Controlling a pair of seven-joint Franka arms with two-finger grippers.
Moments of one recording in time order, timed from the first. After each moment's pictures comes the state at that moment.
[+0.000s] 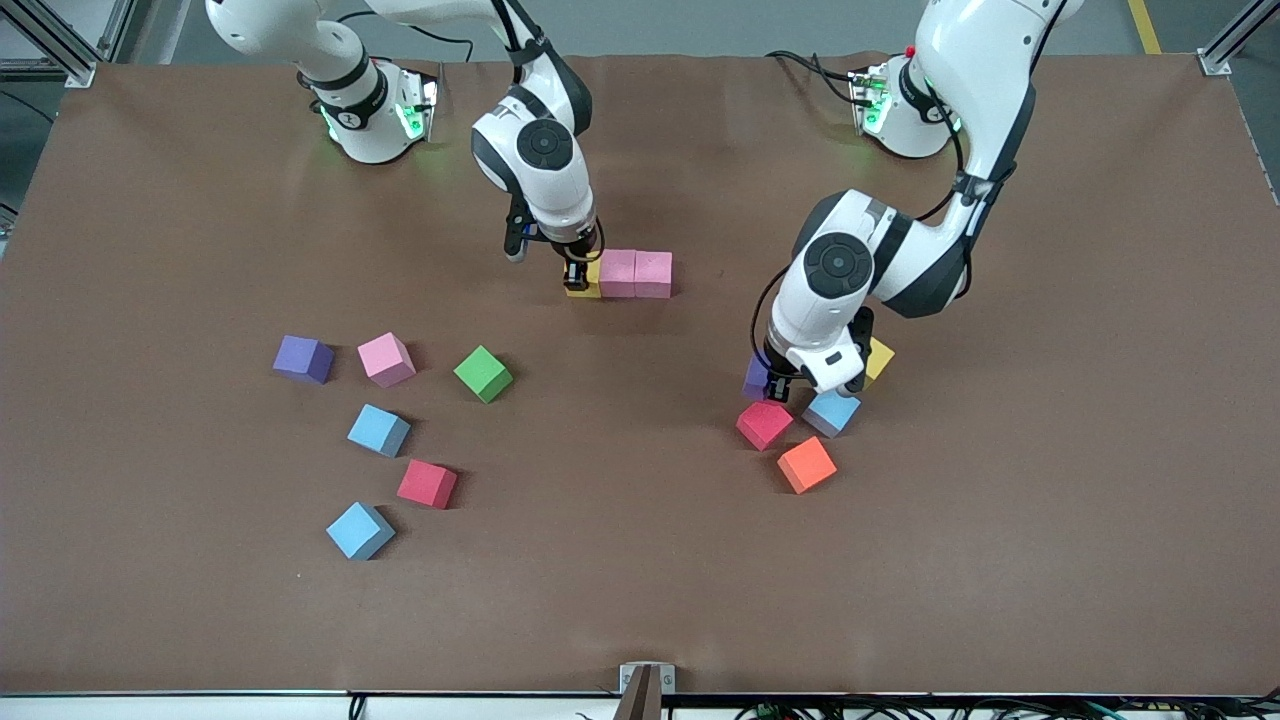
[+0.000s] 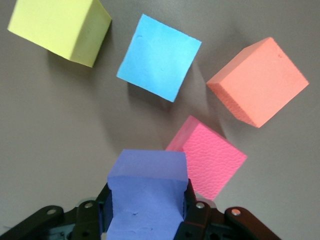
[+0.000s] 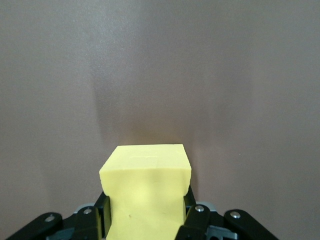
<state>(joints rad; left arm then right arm) -0.44 0.45 -0.11 -1.88 0.04 2.36 -1.91 0.99 0.33 -0.09 -2.27 0.13 2.61 2.43</state>
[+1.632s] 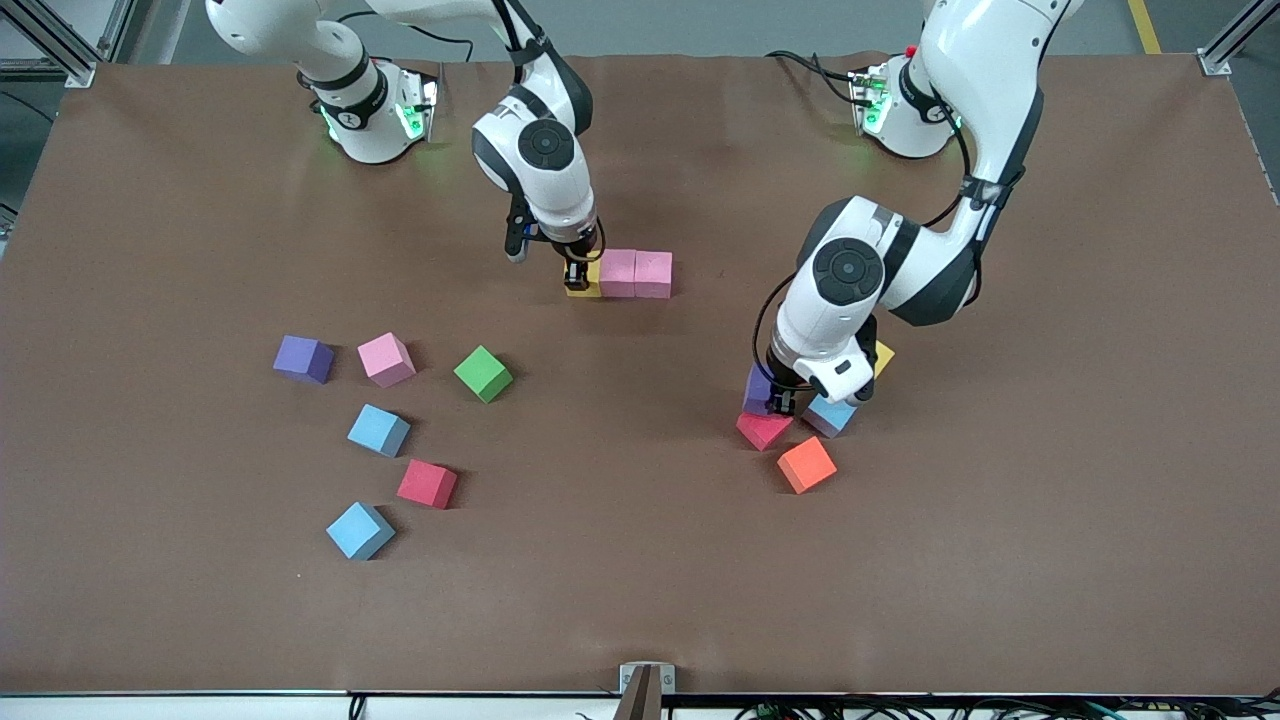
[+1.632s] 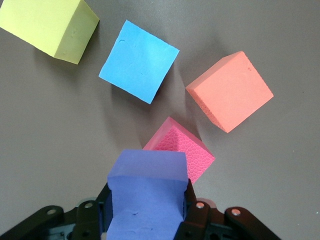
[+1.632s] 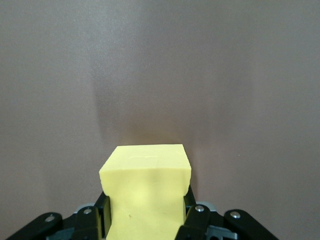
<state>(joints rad) -0.43 0.46 -0.11 -1.84 0.04 2.35 -1.94 0.99 0.33 -0.09 -2.27 0.13 2.60 2.43</state>
